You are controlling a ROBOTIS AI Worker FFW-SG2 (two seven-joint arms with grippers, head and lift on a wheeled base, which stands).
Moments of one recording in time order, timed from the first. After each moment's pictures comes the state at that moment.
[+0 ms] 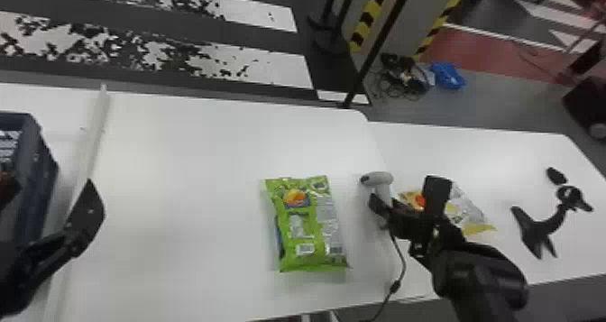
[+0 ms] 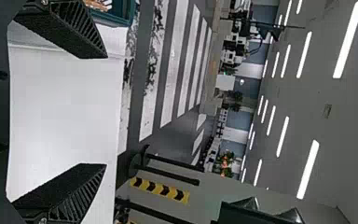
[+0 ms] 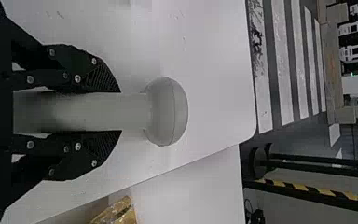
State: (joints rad) left arm 0.69 0.14 -0.04 -2.22 0.24 0.12 -0.08; right arm 0.07 -0.33 -0.29 -1.25 -0.22 0.37 0.33
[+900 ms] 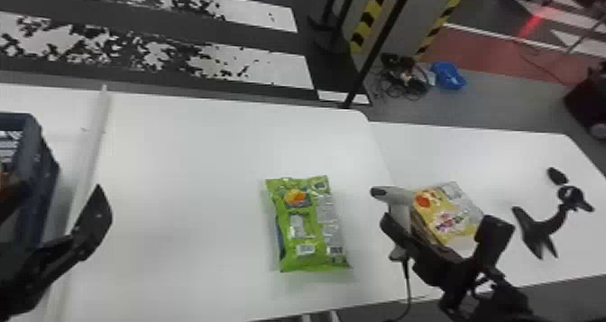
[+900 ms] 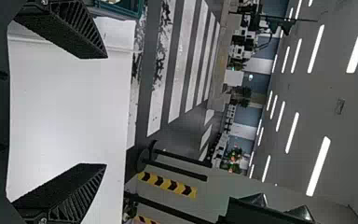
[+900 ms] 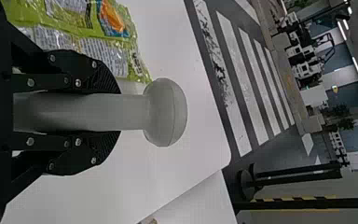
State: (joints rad) left arm 0.69 0.15 -0.05 -2.22 0.25 0.16 -0.09; right arm 0.61 -0.20 -0.50 -1.97 -0.56 0.54 0.36
